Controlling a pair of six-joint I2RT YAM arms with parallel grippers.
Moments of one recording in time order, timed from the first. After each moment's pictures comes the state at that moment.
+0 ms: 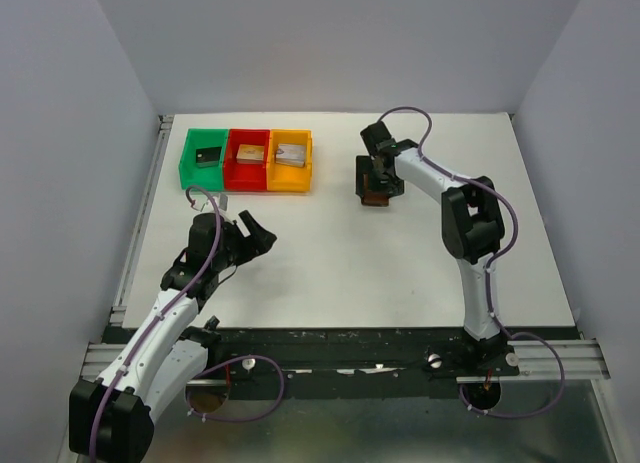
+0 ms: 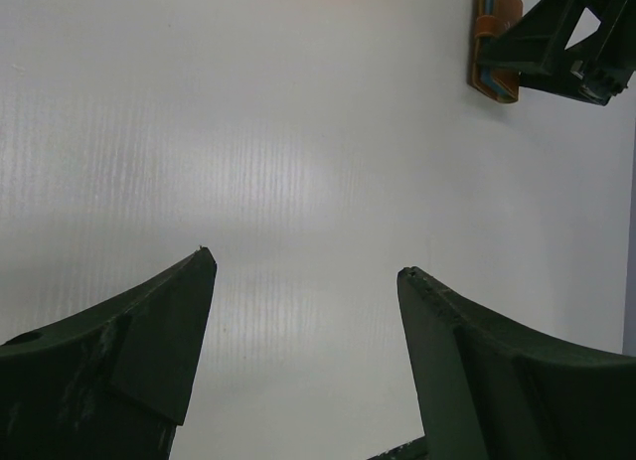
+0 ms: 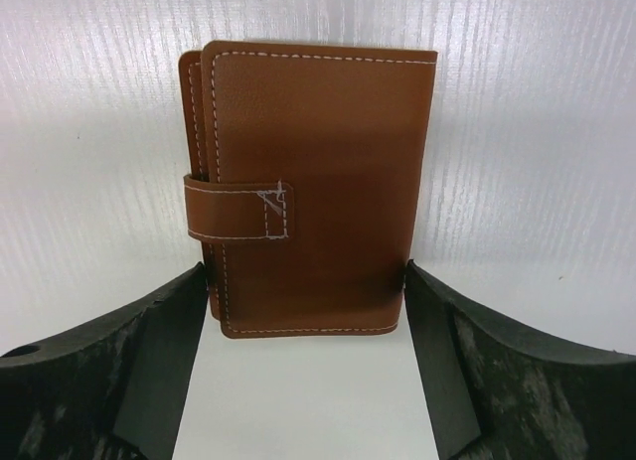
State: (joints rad) left arm -0.27 0.80 0.48 -0.23 0.14 -0.71; right arm 0.44 2.20 1.77 -0.71 0.18 0.39
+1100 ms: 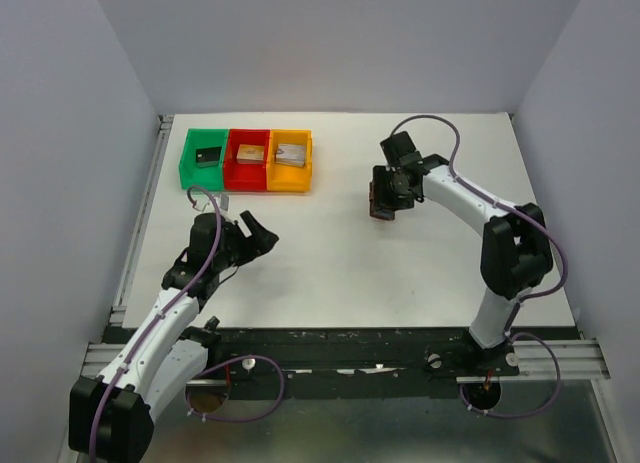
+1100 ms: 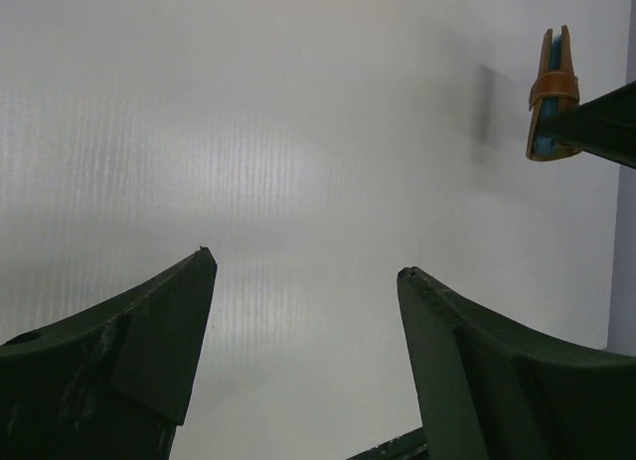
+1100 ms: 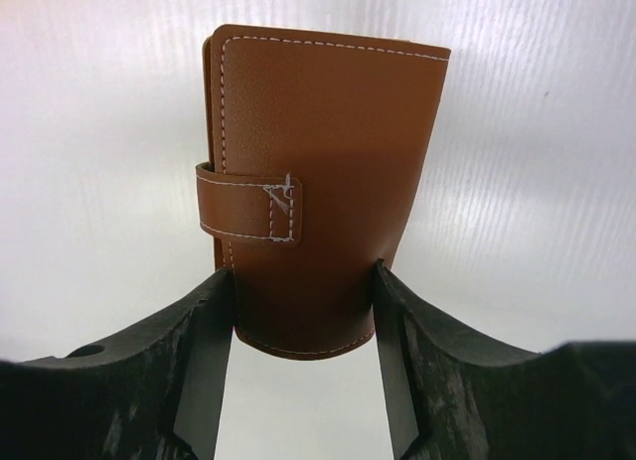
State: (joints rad) left arm -0.27 0.81 0.48 -0.22 0.16 -0.73; right arm 0.44 1.85 1.43 -0.68 0.06 0.39
